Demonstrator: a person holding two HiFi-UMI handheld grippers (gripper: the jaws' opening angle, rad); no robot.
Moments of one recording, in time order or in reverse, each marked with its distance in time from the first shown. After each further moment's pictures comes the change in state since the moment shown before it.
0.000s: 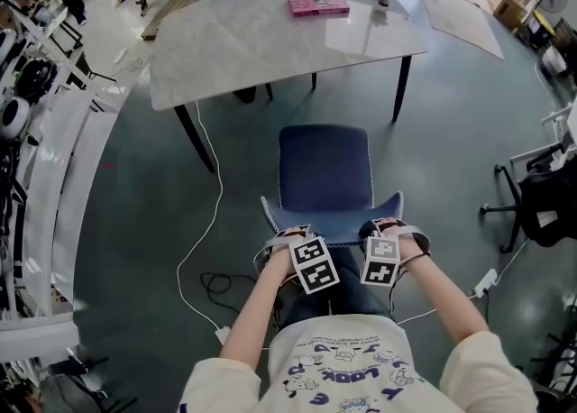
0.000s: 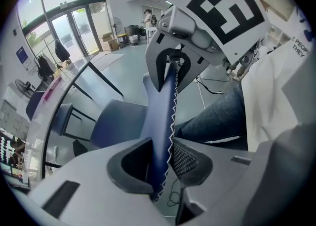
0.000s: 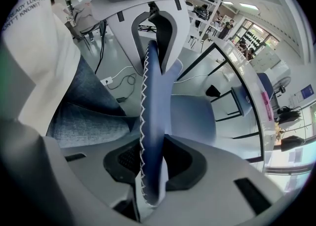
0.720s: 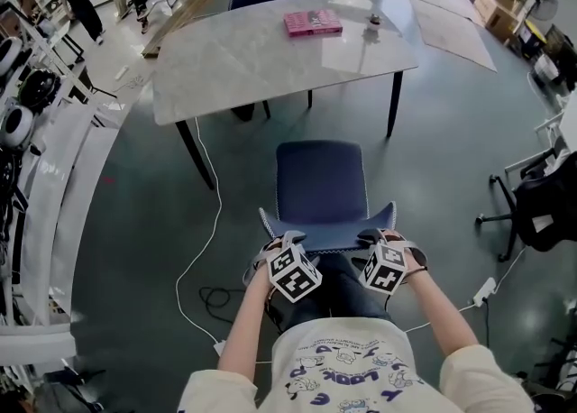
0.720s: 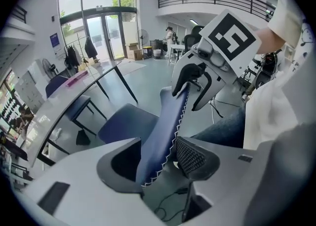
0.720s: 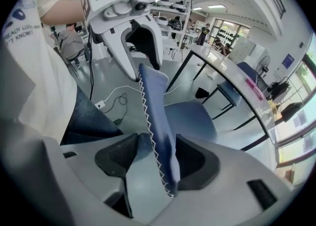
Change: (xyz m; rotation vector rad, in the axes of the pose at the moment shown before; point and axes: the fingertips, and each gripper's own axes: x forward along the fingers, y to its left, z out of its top) left arm -0.042 0.014 -0.008 -0.249 -0.164 0.114; right arm -0.025 0.009 0.009 0.247 -0.186 -0.021
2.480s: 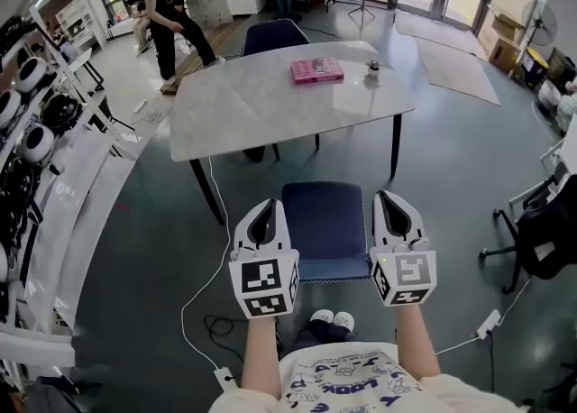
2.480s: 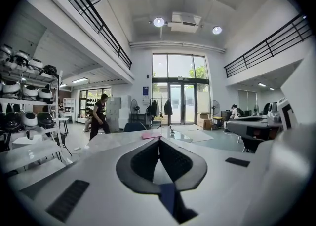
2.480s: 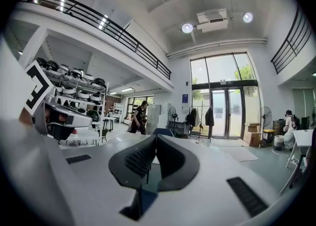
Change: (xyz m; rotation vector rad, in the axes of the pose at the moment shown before) left arm -0.252 0.124 0.144 -0.556 -0.791 0.727; right arm -0.287 -0.168 0.103 0.620 -0.972 -0.783
